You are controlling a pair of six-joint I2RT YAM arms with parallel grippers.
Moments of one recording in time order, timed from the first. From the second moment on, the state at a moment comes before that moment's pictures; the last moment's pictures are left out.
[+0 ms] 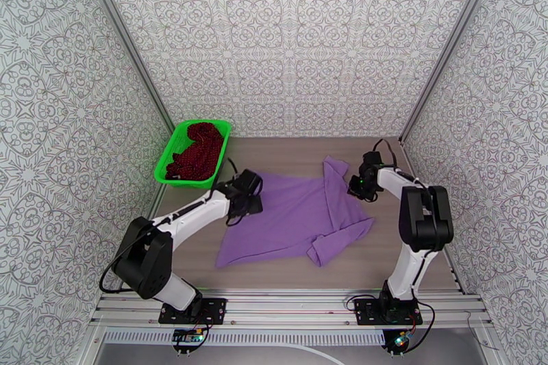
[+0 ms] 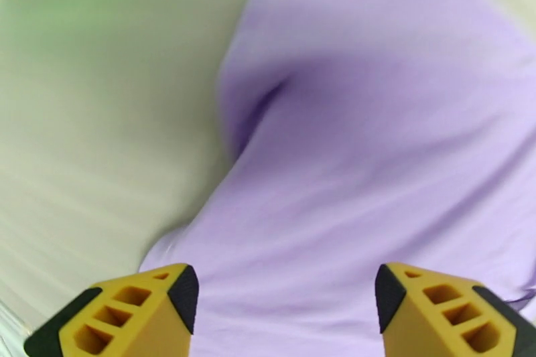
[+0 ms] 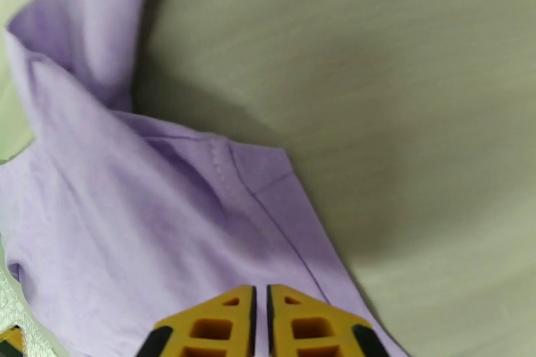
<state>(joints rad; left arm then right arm) -0.53 1.60 1.16 -0.72 -0.20 -0.72 0.02 1.94 1.28 -0.61 -0.25 0.45</state>
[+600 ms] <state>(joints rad) -0.53 1.83 1.06 -0.45 -0.13 -0.69 0.00 1.99 1.33 -0.62 -0.07 0.56</state>
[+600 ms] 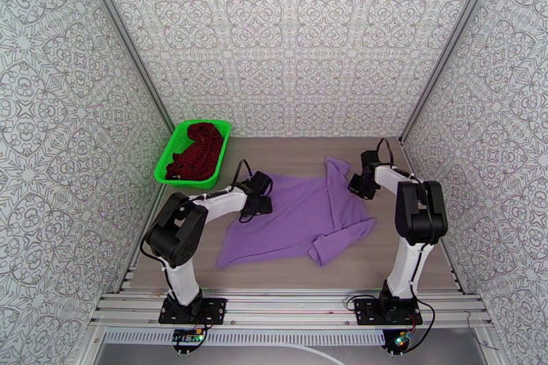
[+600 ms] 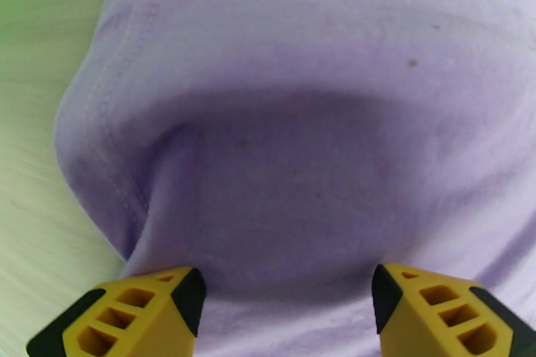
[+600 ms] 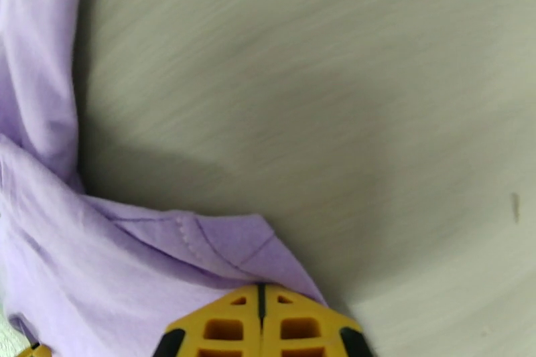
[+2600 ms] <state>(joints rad) -0.31 2.41 1.99 -0.72 -0.08 -0.46 0.02 2.48 2.18 -1.01 -0.15 0.47</state>
